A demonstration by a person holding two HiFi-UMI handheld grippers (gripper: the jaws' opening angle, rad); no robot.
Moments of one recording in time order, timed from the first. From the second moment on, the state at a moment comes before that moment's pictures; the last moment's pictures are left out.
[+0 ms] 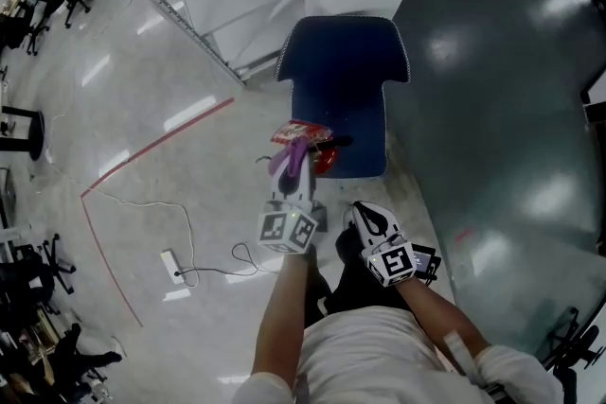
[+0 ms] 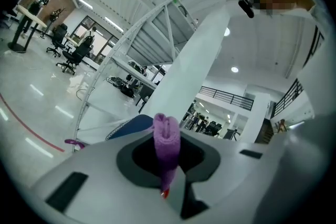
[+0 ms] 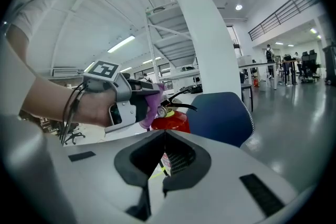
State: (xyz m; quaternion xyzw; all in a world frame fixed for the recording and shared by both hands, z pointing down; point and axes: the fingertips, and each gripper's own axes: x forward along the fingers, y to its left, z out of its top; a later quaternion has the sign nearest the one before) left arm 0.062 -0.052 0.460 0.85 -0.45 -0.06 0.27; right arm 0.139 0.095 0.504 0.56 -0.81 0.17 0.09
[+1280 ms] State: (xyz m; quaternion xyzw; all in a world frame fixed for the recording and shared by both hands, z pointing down) left arm -0.038 0.061 0.512 0.78 -0.56 -0.08 0.27; right arm 0.098 0.099 0.498 0.50 -0.85 0.15 0.11
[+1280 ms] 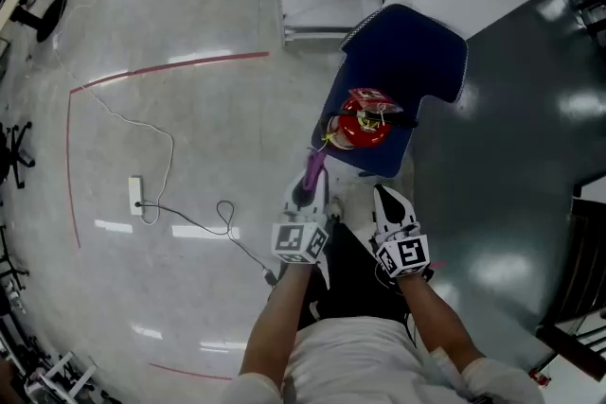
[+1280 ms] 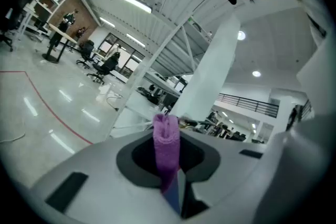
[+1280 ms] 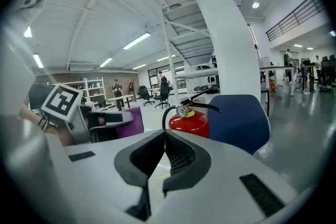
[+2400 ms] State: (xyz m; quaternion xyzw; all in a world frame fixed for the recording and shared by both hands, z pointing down) left arm 0.022 0.013 0.829 0.60 -0.68 -0.25 0.34; right arm 0.082 0.049 0.676 0.33 -0.93 0.13 0.12
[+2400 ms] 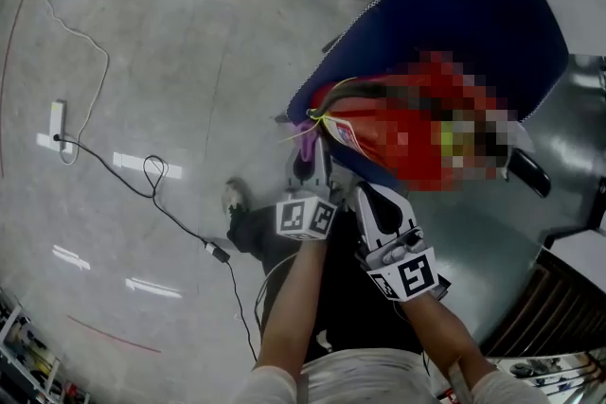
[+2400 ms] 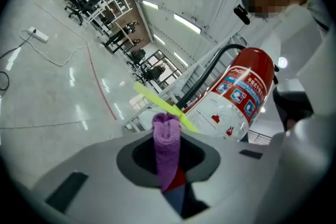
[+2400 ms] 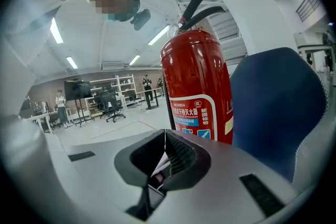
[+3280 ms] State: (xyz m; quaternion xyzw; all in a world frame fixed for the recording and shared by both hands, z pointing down) left arm 0.017 0.003 0.657 0.63 -0.65 -0.28 0.31; right arm 0.118 0.056 0.585 0.36 -0.91 0.15 0.14
